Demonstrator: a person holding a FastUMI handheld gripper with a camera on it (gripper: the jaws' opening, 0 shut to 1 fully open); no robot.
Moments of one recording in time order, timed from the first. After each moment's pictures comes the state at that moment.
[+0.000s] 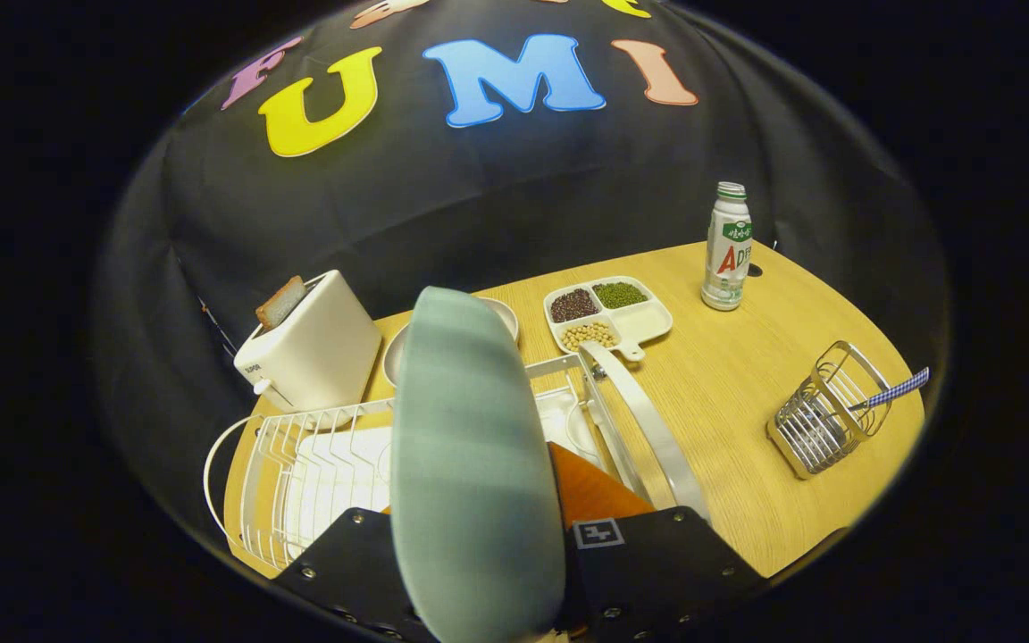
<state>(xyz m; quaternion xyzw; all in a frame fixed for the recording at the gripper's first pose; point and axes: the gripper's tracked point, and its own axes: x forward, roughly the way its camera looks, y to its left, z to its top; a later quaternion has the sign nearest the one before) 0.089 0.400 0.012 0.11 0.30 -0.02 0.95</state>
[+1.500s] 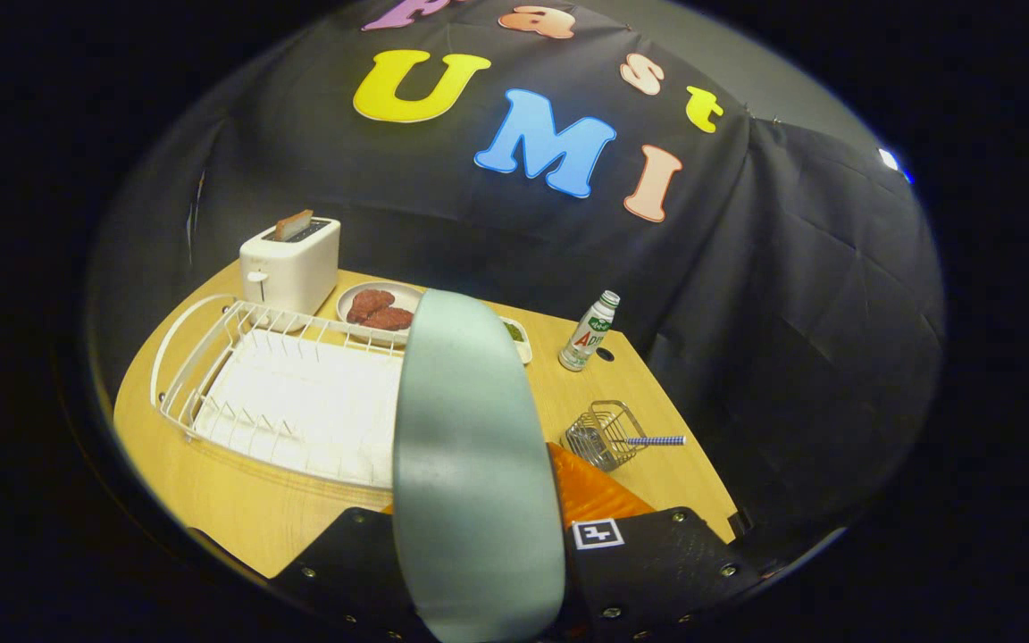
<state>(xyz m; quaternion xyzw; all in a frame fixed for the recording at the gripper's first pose) -0.100 0.351 0.098 -0.16 0.27 -0.12 0.94</state>
